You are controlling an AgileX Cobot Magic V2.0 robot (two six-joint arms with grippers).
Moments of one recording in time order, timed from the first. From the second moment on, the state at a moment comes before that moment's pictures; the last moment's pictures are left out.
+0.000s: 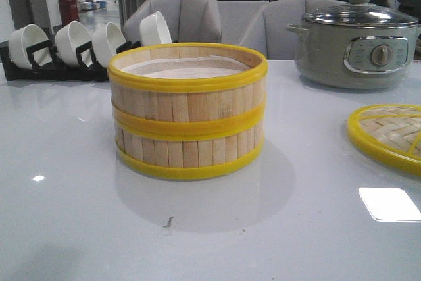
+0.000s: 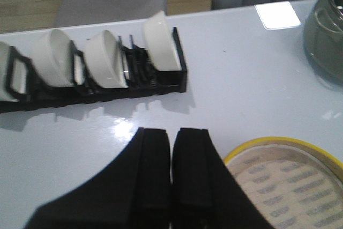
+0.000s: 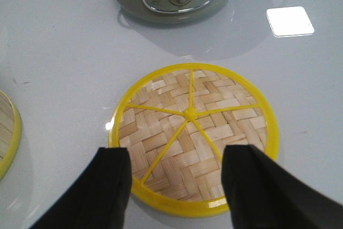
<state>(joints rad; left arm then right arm) -0.24 1.78 -2.19 -0.02 1.09 -0.05 -0.11 0.99 -0.69 0.11 0.29 0.02</state>
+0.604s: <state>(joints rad) -0.08 1.02 -1.16 -0.04 0.66 -0.07 -0.11 0.99 -0.69 0.13 0.28 0.02</state>
